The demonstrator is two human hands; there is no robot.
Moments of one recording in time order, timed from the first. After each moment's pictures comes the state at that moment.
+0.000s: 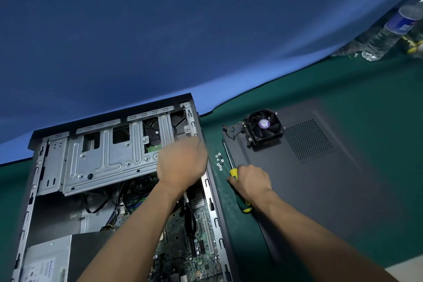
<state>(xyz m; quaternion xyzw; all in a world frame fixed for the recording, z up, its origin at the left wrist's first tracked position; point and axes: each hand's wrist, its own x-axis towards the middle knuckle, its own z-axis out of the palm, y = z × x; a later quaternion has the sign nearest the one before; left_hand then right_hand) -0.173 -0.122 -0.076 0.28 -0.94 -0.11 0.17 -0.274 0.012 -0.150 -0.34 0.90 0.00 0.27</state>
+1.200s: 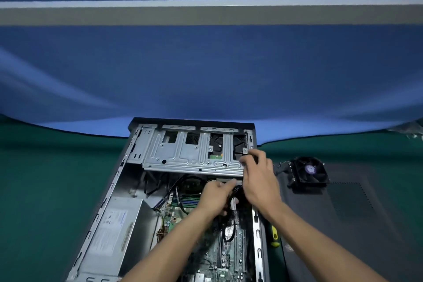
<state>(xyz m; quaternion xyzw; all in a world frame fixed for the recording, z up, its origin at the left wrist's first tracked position) -0.107 -0.097 -0.058 0.53 -0.55 -0.64 0.06 -0.225 -0.053 -0.065 -0.48 0.84 -0.22 0.12</state>
